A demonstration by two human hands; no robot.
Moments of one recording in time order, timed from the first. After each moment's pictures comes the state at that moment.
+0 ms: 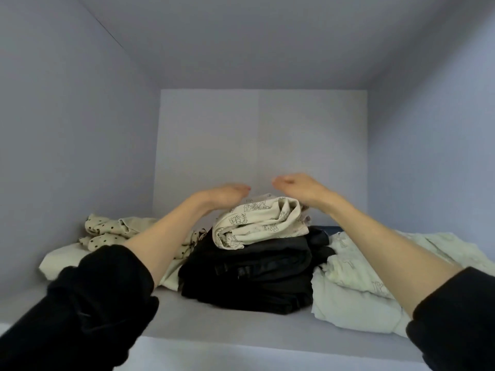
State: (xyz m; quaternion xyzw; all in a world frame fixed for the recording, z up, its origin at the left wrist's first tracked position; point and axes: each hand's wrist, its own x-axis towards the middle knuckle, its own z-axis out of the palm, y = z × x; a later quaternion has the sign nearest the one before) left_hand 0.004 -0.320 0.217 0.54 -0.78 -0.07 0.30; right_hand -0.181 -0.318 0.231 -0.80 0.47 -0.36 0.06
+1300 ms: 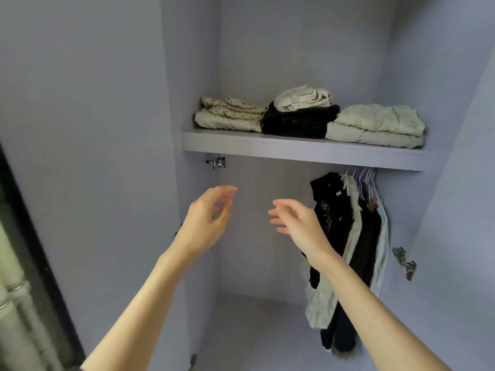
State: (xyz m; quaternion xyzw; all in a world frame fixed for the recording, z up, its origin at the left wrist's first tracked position) left_hand 0.088 0.187 -0.039 0.52 -0.67 -0.09 0.53; right_hand -0.101 0.153 -0.042 -0.66 0.43 -0.48 0.39
